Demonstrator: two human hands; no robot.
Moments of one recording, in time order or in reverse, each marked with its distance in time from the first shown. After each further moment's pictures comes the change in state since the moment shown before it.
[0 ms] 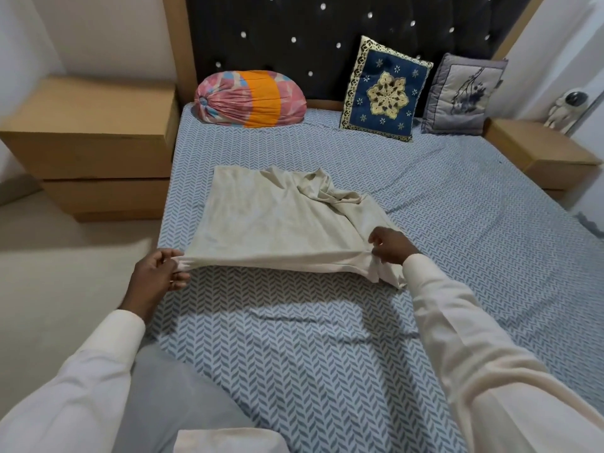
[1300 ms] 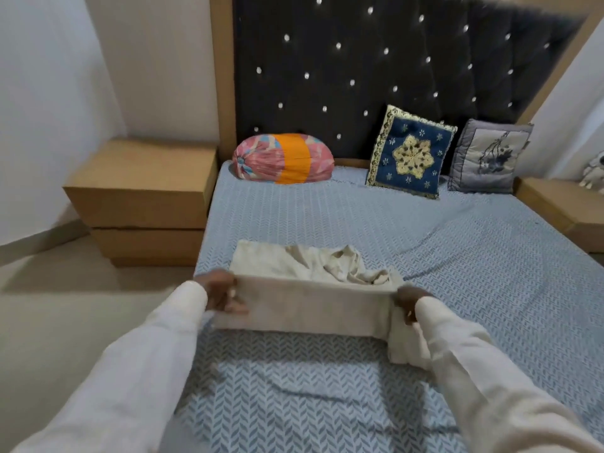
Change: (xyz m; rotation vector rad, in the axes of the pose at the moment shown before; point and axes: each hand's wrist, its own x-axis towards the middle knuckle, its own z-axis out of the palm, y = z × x) left_hand 0.061 0.101 0.047 0.133 -0.348 -0.611; right_hand 0.038 -0.046 -0.013 0.017 -0.226 0.276
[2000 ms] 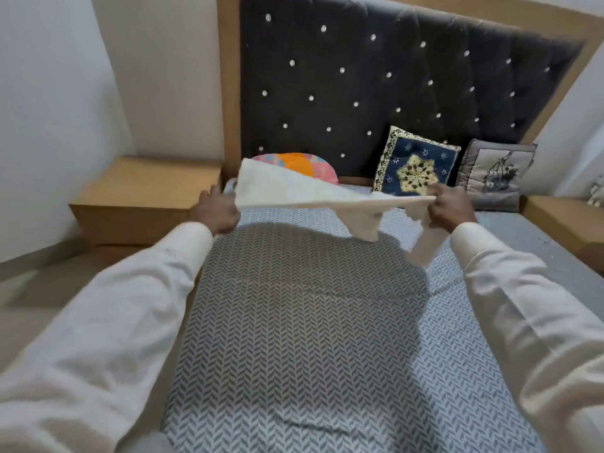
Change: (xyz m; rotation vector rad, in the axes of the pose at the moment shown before) left_hand 0.005 0.163 -0.049 1.095 0.715 0.703; right_hand -0.009 -0.089 -0.198 0.047 0.827 -0.364
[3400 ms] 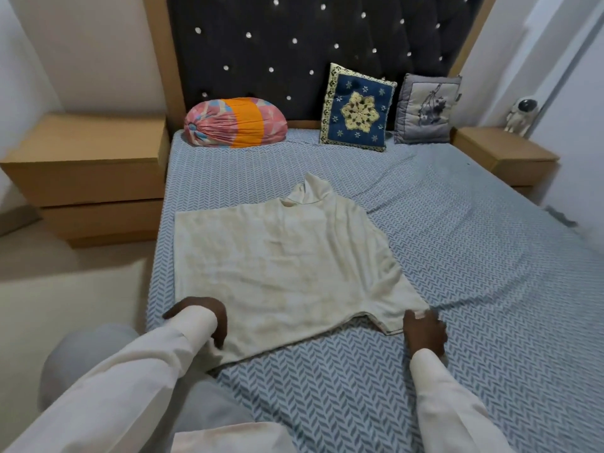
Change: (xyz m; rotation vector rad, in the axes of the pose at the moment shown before) left_hand -0.287 0.034 0.169 0.689 -1.071 -0.046; right_hand -0.426 0.200 0.117 0.134 -0.047 0.863
